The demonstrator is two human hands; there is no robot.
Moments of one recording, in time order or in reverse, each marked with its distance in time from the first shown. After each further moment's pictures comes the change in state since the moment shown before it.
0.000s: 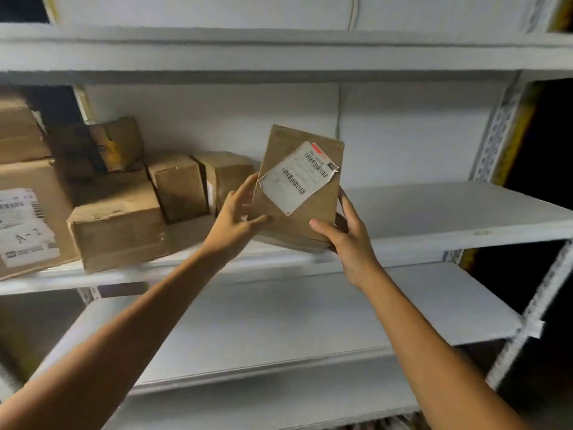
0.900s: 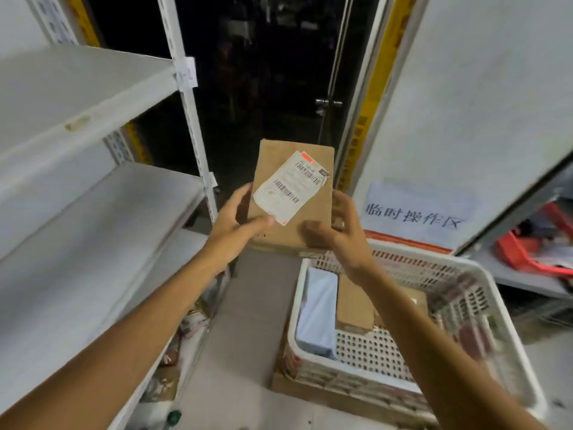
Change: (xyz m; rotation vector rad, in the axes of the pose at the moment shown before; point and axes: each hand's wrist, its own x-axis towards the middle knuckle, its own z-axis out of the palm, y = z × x) left_hand -0.087 -0.016 0.511 -0.363 -1.055 -0.172; right_hand -0.334 -0.002 -0.323 -0.409 1.162 0.322
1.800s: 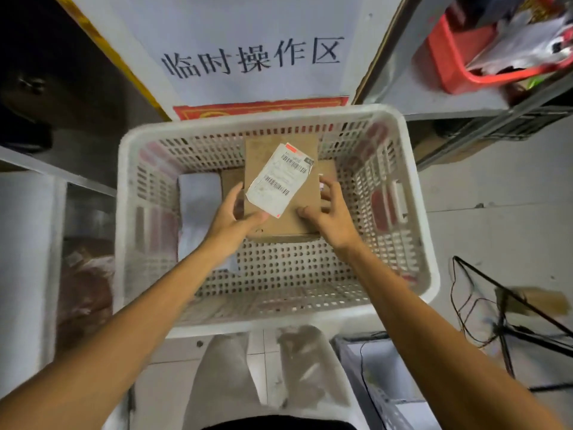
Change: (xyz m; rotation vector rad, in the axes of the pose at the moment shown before) left_hand 0.030 -0.188 0.398 0.057 -0.455 -0.536; right_hand -0.040 0.277 -0.323 0.106 0.302 0.595
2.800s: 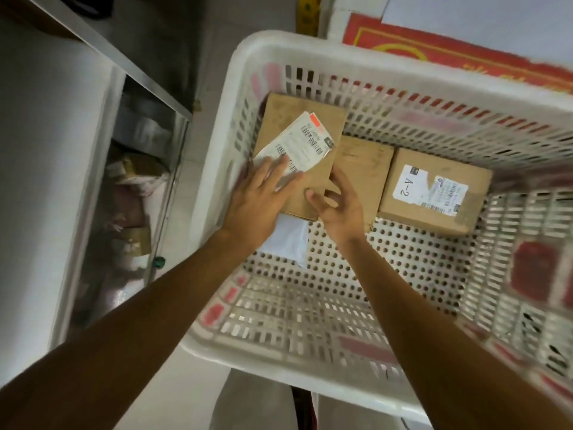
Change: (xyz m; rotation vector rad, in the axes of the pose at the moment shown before) left_hand 0.072 -0.138 -0.145 1.344 0.189 0.325; right_hand 0.120 0.105 0.212 -0.162 -0.099 0.010
